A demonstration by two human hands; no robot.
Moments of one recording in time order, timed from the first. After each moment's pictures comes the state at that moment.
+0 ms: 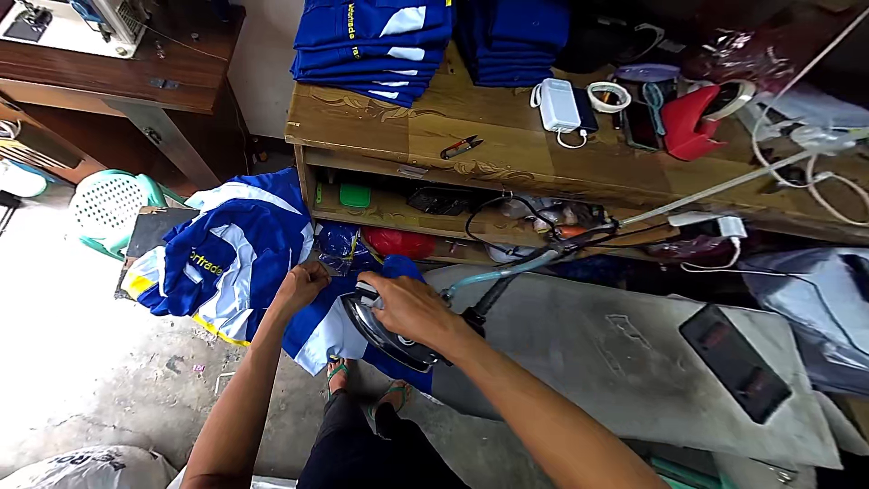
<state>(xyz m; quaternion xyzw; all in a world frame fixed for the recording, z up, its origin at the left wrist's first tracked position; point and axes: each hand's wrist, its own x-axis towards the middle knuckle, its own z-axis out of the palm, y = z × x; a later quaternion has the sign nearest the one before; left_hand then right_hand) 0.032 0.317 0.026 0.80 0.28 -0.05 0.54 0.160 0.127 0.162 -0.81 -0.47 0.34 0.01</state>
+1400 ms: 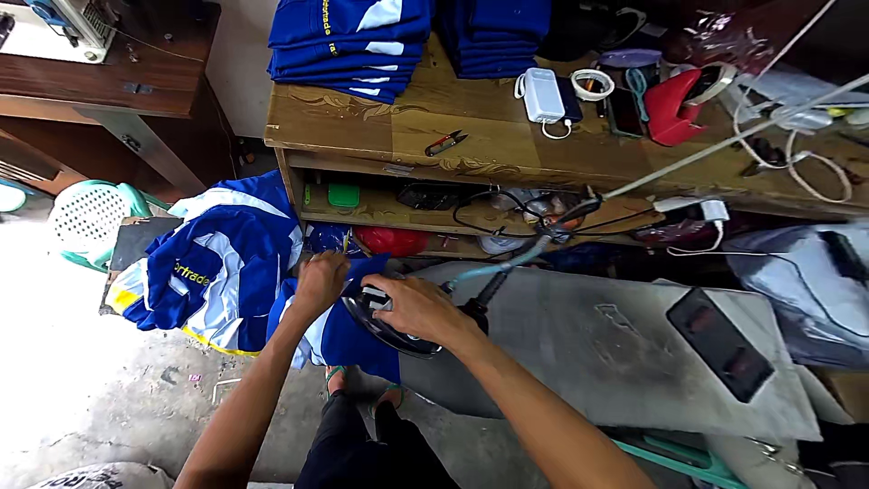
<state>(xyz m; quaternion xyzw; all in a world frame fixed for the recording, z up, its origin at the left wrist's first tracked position) 0.085 0.277 0.035 0.91 0.21 -0.02 0.36 0.189 0.102 0.148 -0.81 -0.48 0.34 0.03</state>
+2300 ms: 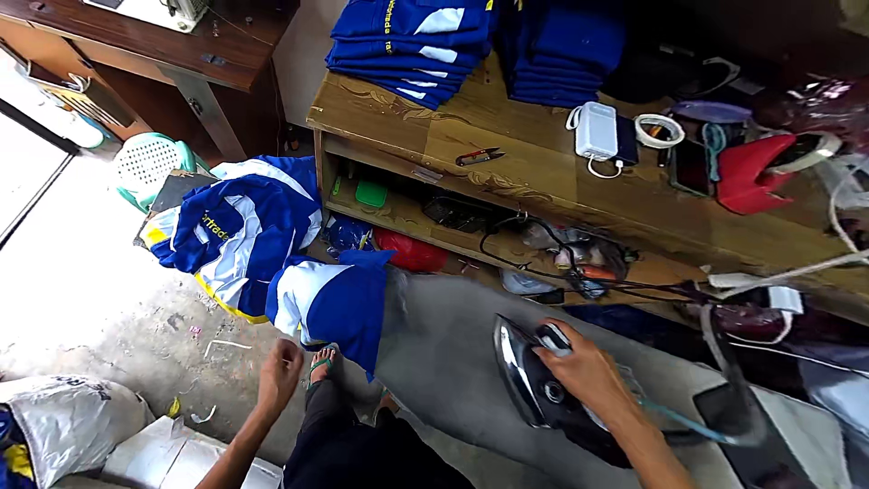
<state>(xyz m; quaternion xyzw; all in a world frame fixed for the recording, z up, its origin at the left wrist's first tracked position) -0.103 0.116 -0.044 0.71 0.50 0.08 0.49 0.330 -0.164 0.102 -0.93 -0.29 0.18 0.10</state>
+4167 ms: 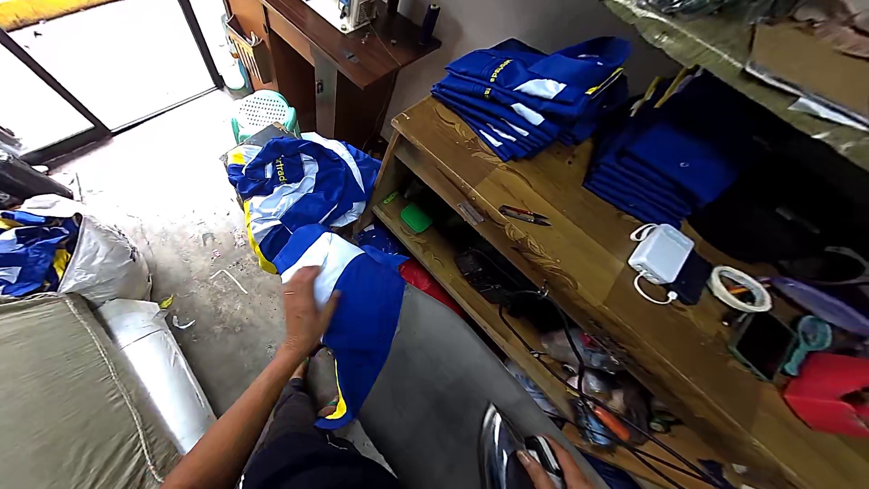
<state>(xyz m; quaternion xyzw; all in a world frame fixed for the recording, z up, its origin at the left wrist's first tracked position) 0.023 0.037 0.011 0.68 0.59 0.39 0.20 0.382 -0.251 0.128 -0.85 -0.43 0.30 0.10</state>
